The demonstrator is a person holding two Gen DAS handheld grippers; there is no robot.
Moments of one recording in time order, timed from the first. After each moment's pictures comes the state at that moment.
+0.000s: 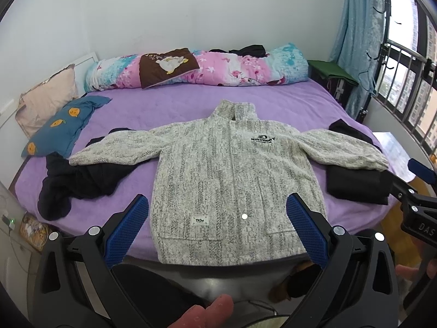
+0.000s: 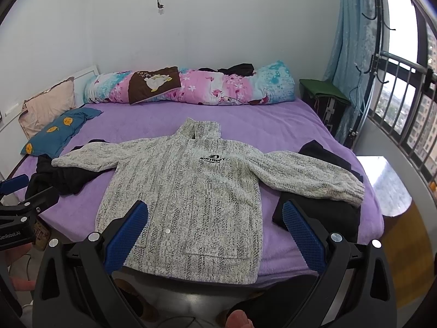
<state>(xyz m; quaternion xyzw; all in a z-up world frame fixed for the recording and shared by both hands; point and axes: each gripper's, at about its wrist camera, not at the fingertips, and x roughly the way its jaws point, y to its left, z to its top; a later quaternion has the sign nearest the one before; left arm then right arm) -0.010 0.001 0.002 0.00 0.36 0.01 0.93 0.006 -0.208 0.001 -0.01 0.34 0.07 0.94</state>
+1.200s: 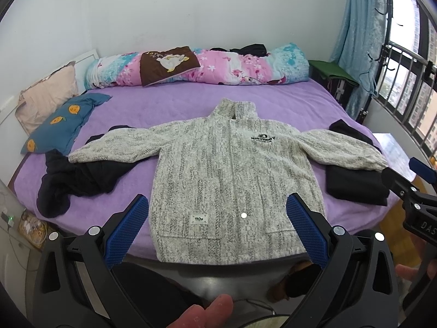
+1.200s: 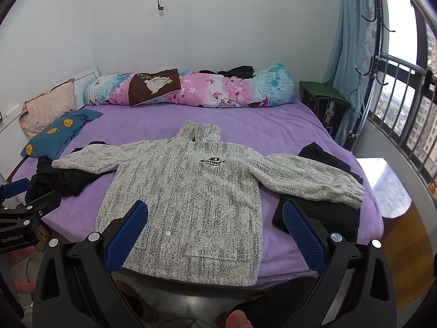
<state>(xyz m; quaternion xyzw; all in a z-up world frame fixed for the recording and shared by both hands) -0.008 0.005 0.000 -0.01 0.37 0.01 0.93 0.008 -0.208 0.003 -0.01 0.33 0.07 0.94</state>
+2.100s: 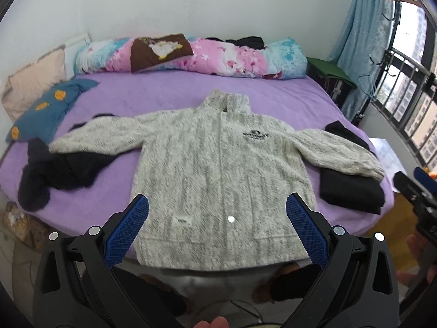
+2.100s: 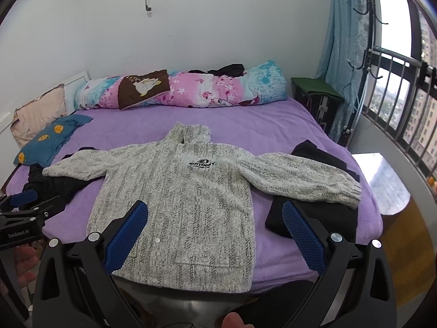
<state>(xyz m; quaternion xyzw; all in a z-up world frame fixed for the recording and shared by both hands) 0.040 0.001 -0.027 -0.04 0.39 -0.01 0.92 0.034 -0.226 -0.006 0.00 0.33 0.05 0.94</state>
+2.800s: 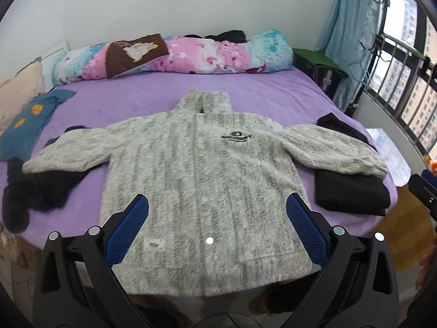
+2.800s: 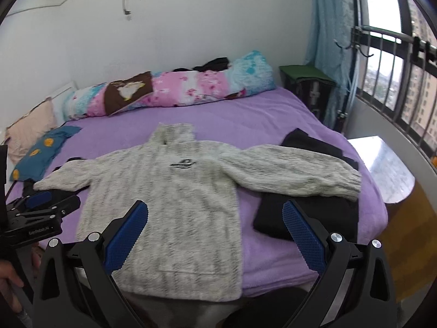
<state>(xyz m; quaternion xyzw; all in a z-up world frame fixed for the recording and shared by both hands) 0.120 -0.061 -0.067 -0.02 0.39 -0.05 0.92 0.076 -0.286 -0.040 0.04 0.35 0.02 0.94</state>
